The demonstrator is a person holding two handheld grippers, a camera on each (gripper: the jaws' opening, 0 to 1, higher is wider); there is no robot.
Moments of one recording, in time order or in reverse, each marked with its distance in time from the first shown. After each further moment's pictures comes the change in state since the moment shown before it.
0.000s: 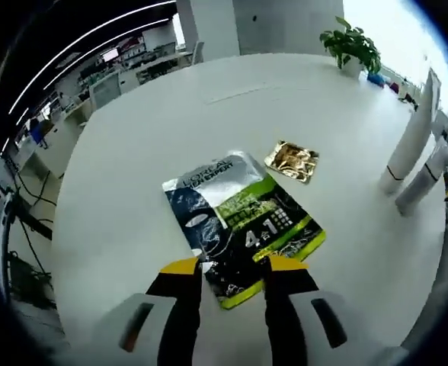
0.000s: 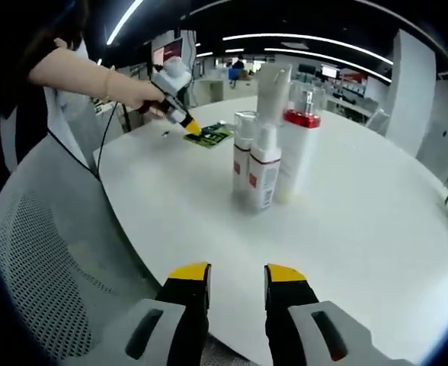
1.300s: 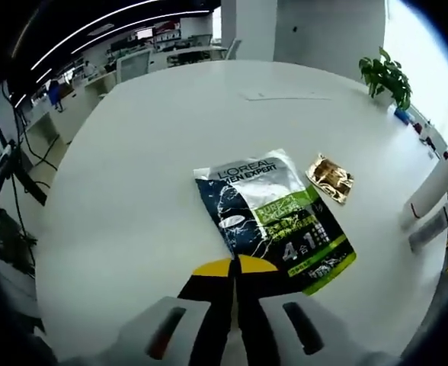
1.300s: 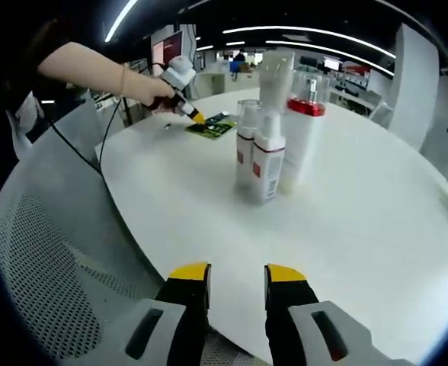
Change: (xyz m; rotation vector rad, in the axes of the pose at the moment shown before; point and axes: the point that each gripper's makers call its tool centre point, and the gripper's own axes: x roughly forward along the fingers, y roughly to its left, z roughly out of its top) left arm 0.019 0.021 -0.005 -0.127 -0.015 0.022; right arm 0.003 0.005 -0.009 0.005 0.045 0.024
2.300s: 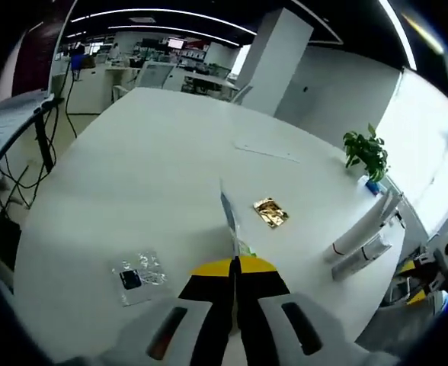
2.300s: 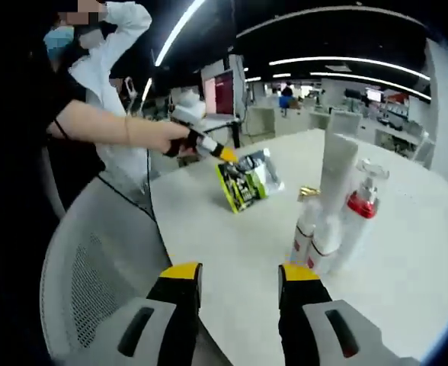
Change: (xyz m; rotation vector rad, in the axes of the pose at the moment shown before) left arm -0.116 -0.045 -0.010 -0.295 -0.217 -0.186; right arm -0.023 0.069 0.123 -0.021 -0.293 0.388
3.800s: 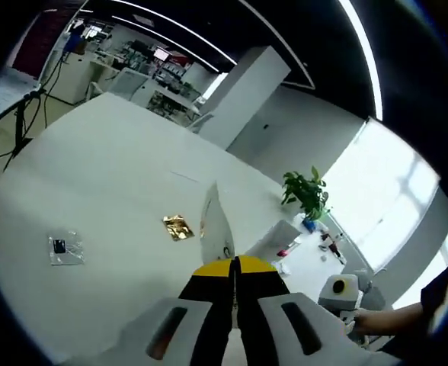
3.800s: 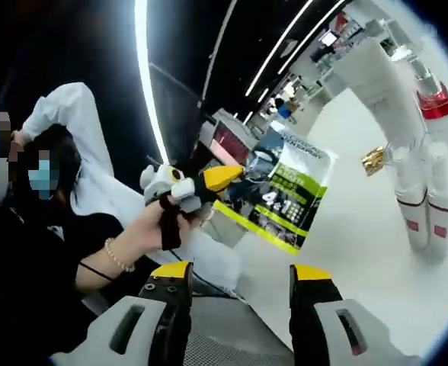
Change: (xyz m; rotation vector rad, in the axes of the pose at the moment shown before) left arm -0.078 -0.114 0.017 -0.187 -0.166 -0.341; right arm 0.064 0.036 0.027 0.691 -0.259 0.290
